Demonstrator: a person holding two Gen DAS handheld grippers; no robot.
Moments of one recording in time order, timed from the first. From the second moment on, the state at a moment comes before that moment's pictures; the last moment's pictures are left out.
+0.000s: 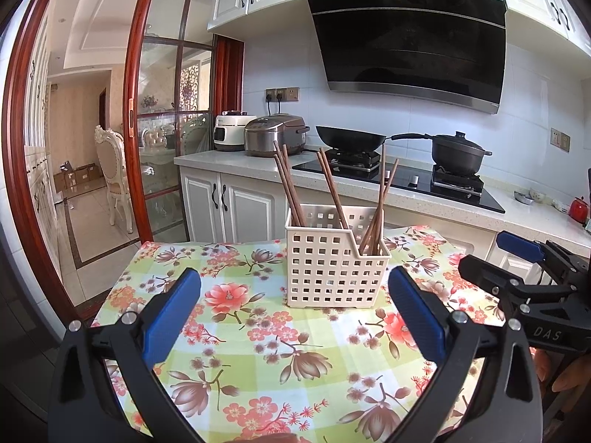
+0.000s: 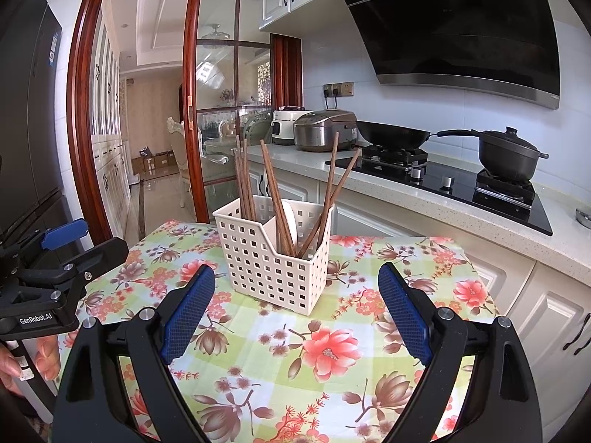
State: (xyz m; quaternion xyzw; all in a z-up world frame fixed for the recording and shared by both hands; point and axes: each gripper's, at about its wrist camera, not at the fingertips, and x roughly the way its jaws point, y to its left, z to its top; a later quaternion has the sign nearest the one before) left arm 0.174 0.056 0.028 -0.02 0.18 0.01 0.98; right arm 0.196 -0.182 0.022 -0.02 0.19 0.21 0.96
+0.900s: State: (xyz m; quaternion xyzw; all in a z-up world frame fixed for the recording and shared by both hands) left arm 0.177 0.057 0.025 -0.03 0.18 0.01 0.98; right arm 0.197 -0.185 0.023 -0.03 0.19 0.21 0.96
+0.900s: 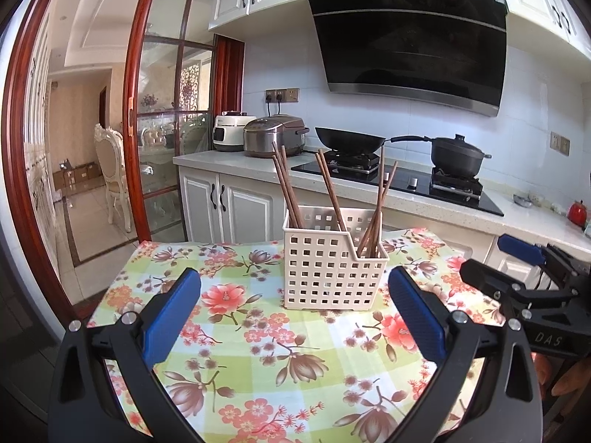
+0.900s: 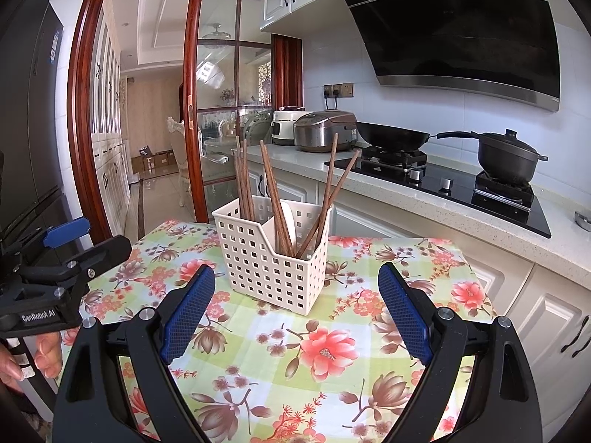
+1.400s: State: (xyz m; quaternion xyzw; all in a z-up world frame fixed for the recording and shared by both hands) left arm 0.181 0.053 0.020 -0.02 0.20 -0.01 0.98; right arm 0.194 -0.185 0.018 -0.03 0.20 0.21 0.96
